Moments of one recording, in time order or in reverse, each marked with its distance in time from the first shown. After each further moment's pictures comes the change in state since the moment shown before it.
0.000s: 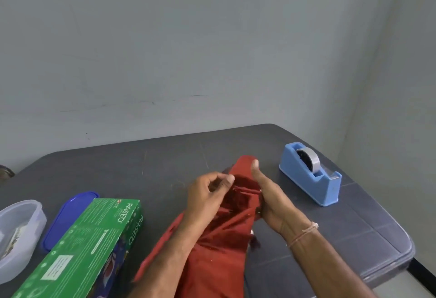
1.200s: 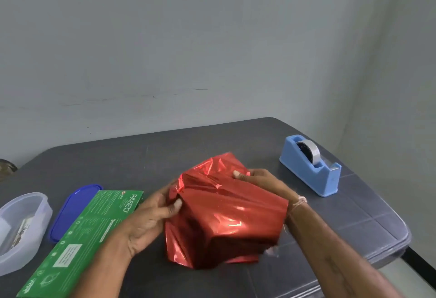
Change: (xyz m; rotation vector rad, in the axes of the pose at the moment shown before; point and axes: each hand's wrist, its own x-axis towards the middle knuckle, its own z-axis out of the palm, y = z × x) left_hand -0.041 -0.035 -0.113 -0.605 -0.384 -0.333; right_hand 0.029 0.005 -0.020 -0.273 -0.078 0.040
